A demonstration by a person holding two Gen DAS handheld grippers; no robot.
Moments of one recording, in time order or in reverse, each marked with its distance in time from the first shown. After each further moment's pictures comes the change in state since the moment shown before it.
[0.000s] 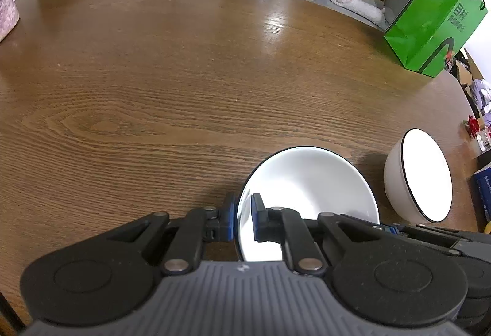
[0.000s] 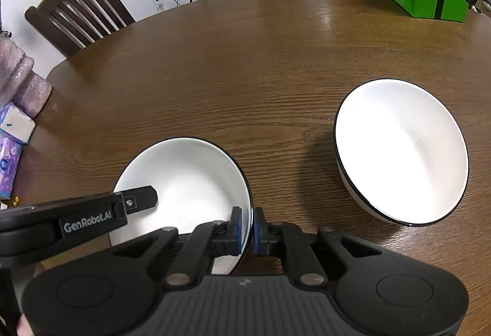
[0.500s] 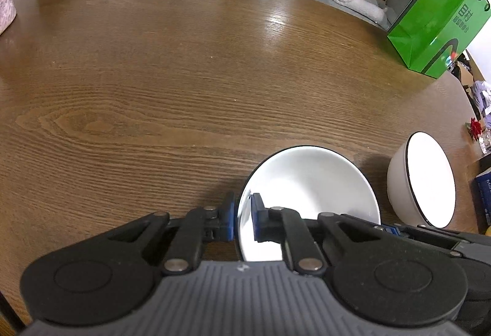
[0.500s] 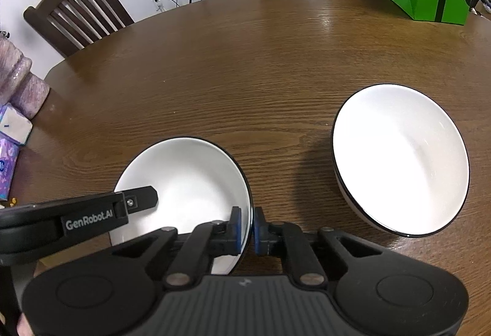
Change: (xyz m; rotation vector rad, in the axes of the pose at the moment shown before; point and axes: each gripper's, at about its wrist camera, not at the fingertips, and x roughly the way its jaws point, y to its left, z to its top) left arm 0.007 0.003 0.002 -0.013 0.013 -0.004; right arm 0.005 0.001 0.001 0.000 -0.002 -0.007
